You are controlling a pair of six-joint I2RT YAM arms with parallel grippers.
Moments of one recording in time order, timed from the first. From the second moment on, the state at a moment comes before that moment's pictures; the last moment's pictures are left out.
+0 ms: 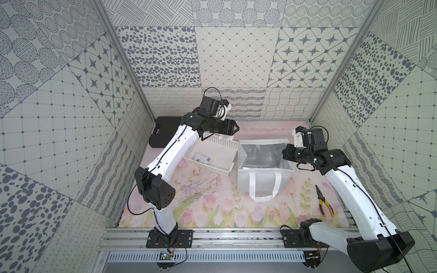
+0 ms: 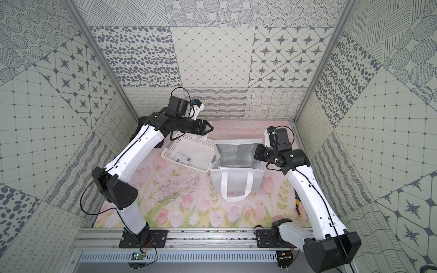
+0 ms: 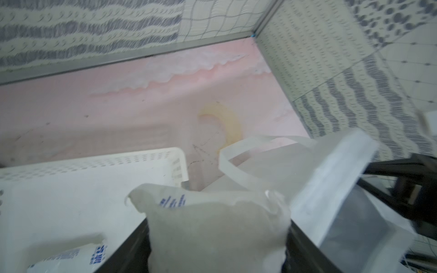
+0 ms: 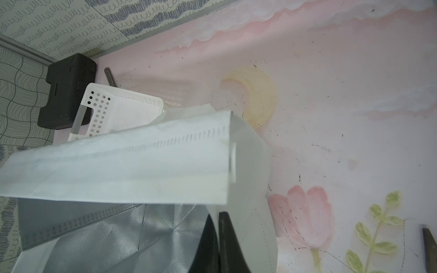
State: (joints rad) left arm -0.51 1.81 2.05 -0.91 0.36 -0.20; right arm 0.24 1.14 1.24 -0.91 -0.10 0.41
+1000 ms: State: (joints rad) left arm -0.90 2.24 2.27 -1.12 0.36 0.00; right arm 0.24 1.09 1.23 -0.91 -0.14 0.41
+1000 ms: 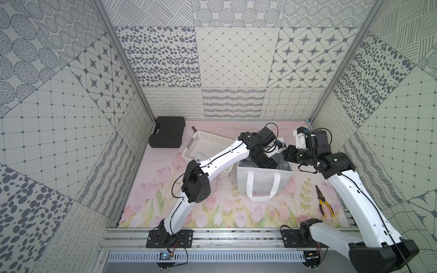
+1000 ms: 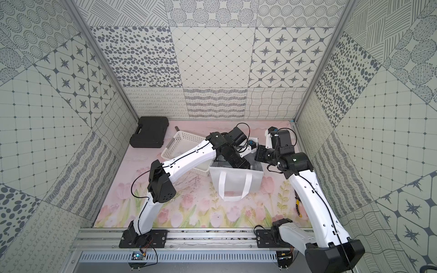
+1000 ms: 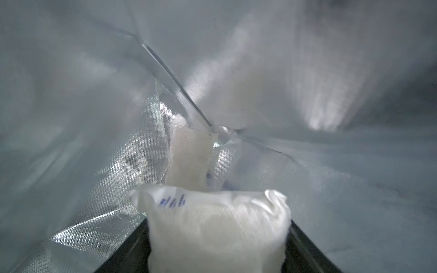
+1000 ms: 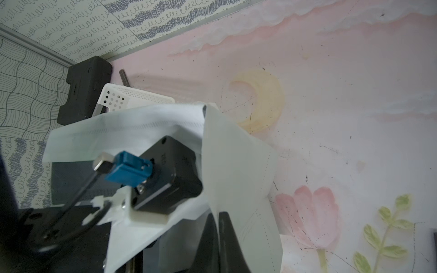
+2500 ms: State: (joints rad) left arm -0.25 2.03 1.76 -1.07 0.03 -0.85; right arm 0.24 1.10 1.22 -0.90 -0.16 0.42
